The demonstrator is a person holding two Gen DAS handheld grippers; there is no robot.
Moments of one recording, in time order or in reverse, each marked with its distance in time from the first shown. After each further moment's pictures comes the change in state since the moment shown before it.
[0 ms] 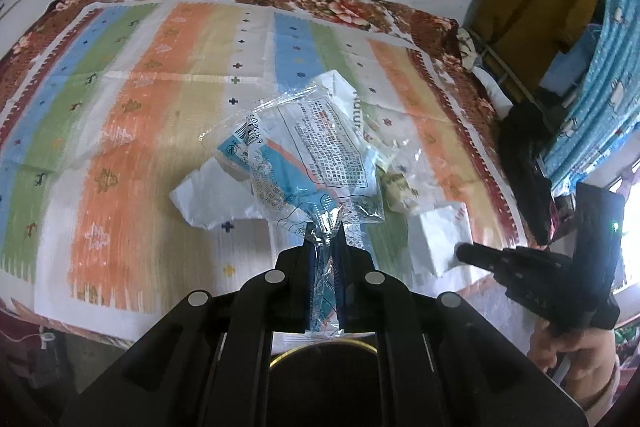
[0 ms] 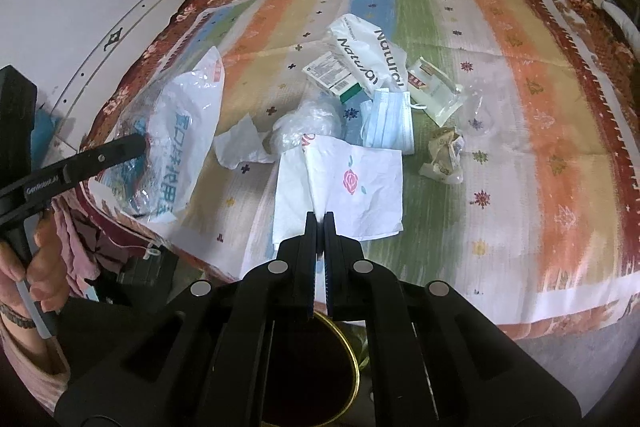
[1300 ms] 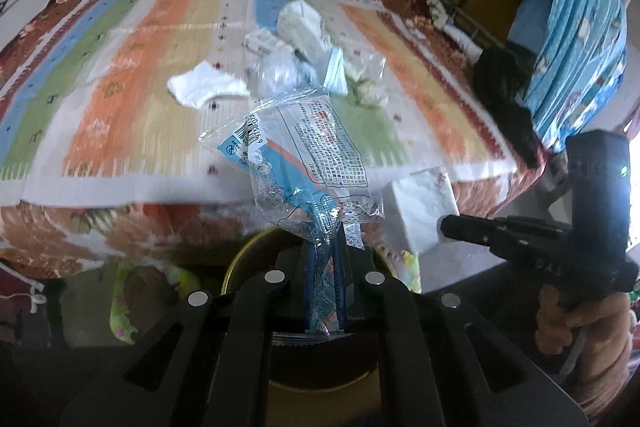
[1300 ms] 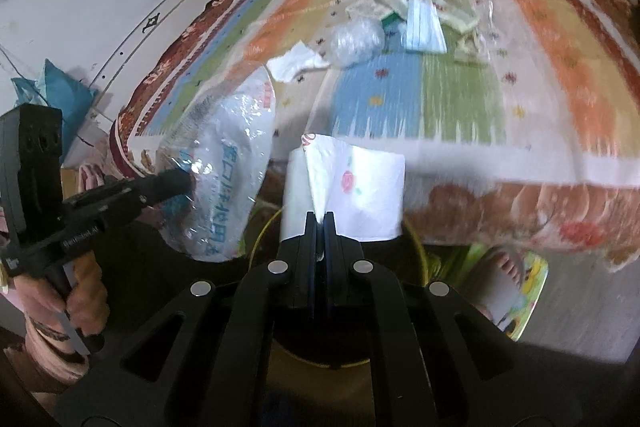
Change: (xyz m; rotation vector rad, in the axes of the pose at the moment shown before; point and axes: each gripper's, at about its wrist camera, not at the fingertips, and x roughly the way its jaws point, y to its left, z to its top) left arm -0.031 -0.025 -0.175 0.085 0.023 -0.003; right arm -0.025 0.036 -0.161 0.031 -0.004 0.122
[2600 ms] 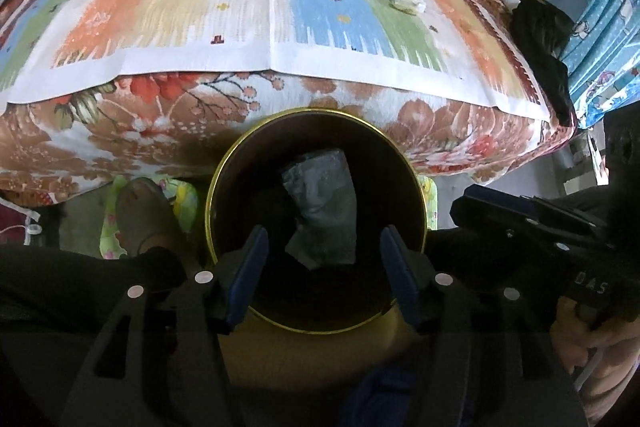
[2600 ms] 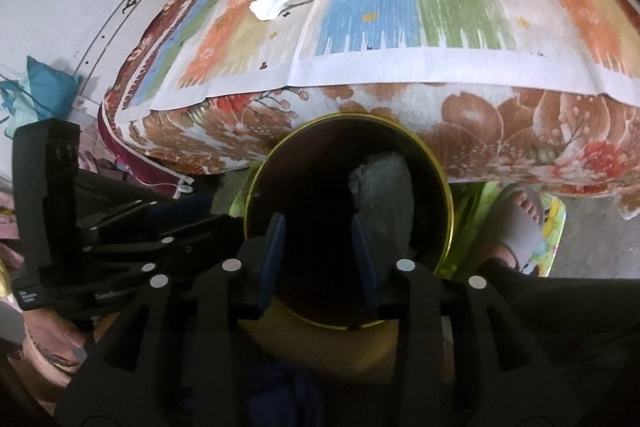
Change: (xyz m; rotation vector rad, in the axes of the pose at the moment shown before) left arm 0.048 0.003 -0.056 -0.090 0.231 0.051; right arm 0.033 0.003 -0.049 0.068 0.119 -0.021
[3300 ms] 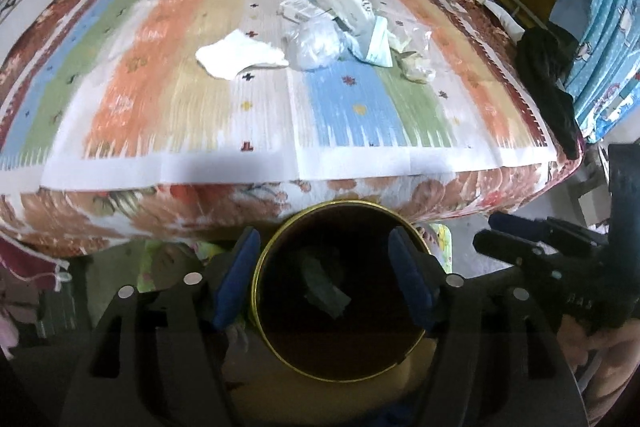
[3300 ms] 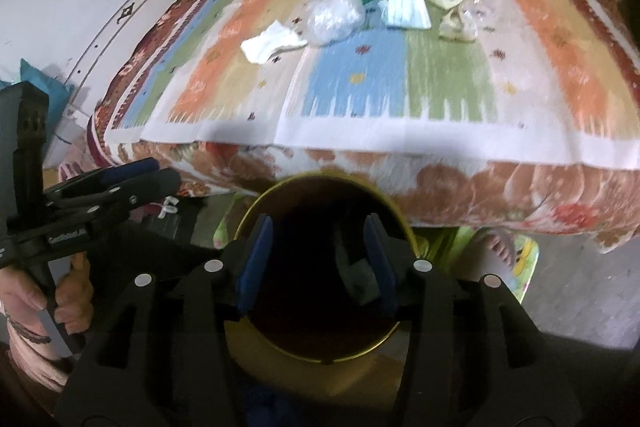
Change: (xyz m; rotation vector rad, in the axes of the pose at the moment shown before) left arm -0.042 0.004 0.071 0.054 -0.119 0.068; right arm -0.023 -0.003 0.054 -0.040 -0.064 -0.065
